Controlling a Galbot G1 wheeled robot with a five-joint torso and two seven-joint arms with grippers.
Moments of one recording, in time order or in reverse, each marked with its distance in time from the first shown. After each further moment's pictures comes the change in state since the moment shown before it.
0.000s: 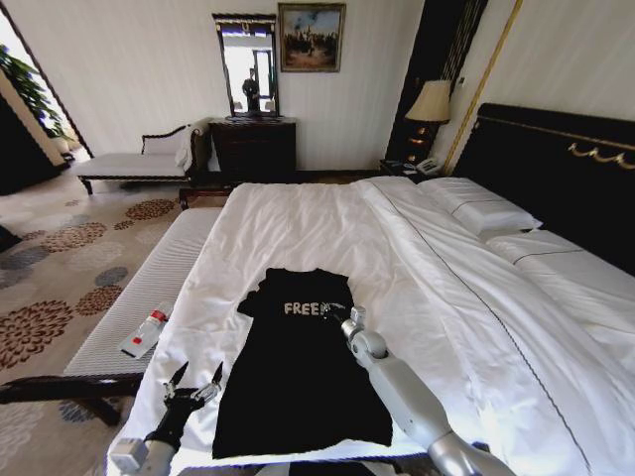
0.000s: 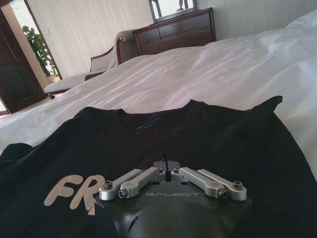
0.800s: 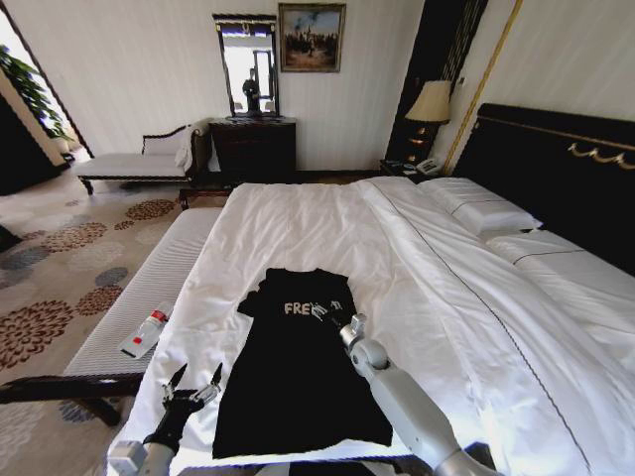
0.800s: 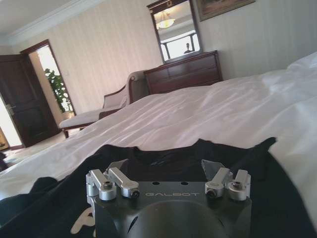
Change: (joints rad) left arm -0.004 -0.011 0.024 -0.006 0.015 0.004 -0.002; right arm -0.132 -0.028 0.088 0.156 -0.008 0.137 -0.047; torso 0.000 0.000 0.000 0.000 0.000
